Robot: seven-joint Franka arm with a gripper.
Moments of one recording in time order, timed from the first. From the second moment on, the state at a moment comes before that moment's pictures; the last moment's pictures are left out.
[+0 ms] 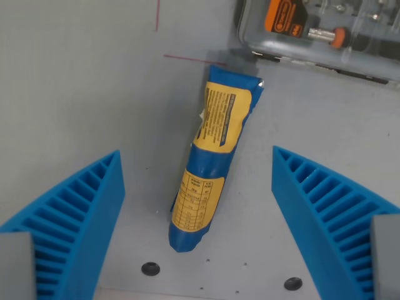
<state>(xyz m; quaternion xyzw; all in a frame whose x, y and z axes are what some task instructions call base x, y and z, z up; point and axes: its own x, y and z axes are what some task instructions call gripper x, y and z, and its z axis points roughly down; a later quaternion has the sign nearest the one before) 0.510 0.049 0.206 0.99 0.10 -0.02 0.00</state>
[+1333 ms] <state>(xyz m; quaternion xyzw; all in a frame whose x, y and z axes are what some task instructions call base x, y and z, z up) 0.512 0.049 0.186 0.99 0.12 -0.03 0.00</state>
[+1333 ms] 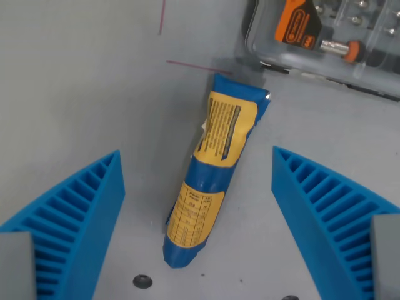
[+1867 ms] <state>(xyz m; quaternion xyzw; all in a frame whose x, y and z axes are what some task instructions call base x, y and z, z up) 0.513 0.049 0.174 0.99 0.12 -0.03 0.00</state>
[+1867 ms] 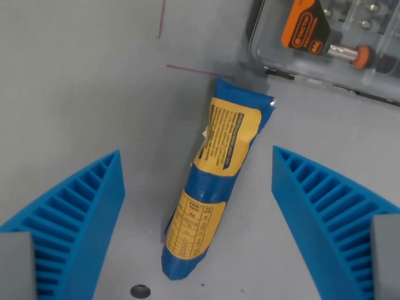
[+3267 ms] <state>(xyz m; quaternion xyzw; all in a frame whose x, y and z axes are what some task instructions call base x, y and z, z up) 0.515 0.050 0.139 0.99 0.13 -0.03 0.00</state>
